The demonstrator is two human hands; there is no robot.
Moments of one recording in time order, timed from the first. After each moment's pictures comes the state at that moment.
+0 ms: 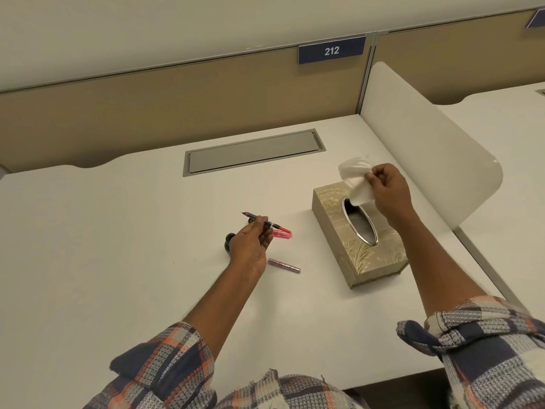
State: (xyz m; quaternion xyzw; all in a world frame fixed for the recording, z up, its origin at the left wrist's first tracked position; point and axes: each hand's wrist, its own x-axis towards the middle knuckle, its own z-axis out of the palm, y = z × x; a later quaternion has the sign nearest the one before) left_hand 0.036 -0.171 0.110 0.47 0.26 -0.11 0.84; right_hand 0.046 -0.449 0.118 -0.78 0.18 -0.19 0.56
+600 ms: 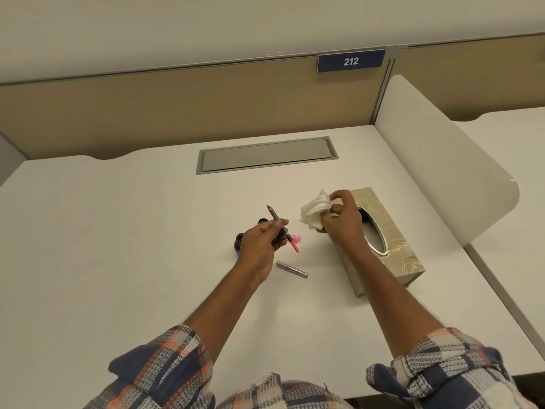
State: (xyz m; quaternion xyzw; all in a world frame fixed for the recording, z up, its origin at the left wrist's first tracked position) left_hand 0.025 -0.160 0.120 0.57 0.10 -0.14 0.80; right_hand 0.035 -0.332 0.110 -0.77 0.18 -0.12 0.60
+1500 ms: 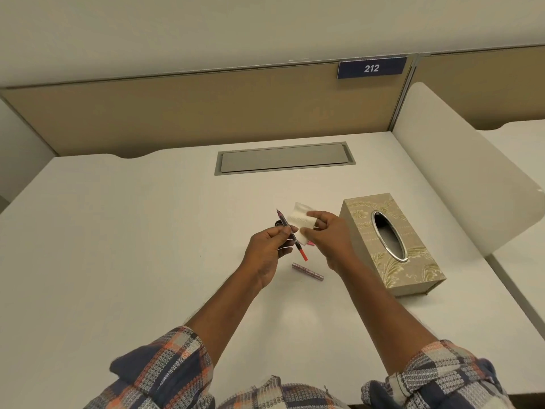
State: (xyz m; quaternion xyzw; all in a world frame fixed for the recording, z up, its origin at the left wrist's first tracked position) left_hand 0.020 -0.129 0.120 0.61 0.08 -0.17 0.77; right_hand 0.033 -0.274 0.099 -0.71 0.18 -0.01 0.68
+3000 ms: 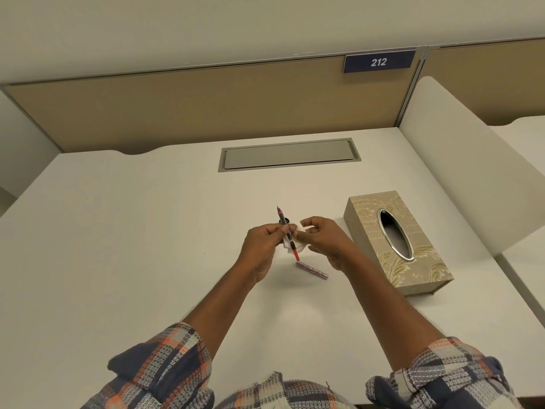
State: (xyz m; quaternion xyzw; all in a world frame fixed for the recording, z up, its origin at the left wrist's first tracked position) left_hand 0.027 -0.116 0.120 0.68 0.04 -0.14 0.72; right_hand 0.032 -0.269 0.111 -0.72 0.13 0.15 0.66
